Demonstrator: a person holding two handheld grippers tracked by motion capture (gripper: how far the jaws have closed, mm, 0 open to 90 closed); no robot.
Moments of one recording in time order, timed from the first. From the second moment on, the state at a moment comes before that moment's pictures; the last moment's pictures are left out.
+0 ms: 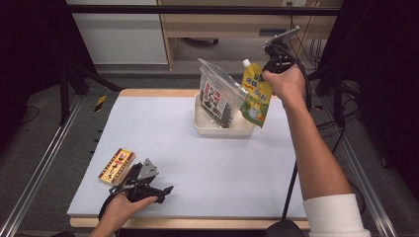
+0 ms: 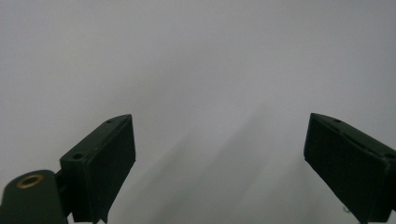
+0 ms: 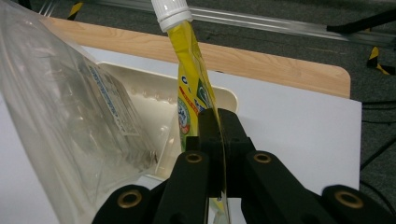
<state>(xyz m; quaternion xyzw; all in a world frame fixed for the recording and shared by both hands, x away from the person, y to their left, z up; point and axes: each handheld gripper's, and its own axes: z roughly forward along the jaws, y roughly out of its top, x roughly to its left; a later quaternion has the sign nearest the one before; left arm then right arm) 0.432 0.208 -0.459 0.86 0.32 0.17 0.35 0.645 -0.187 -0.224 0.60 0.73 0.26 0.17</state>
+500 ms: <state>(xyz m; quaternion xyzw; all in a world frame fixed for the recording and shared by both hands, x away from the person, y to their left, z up) 0.433 0.204 -0.462 0.87 0.32 0.16 0.34 0.673 -0.169 -0.237 0.62 0.73 0.27 0.14</state>
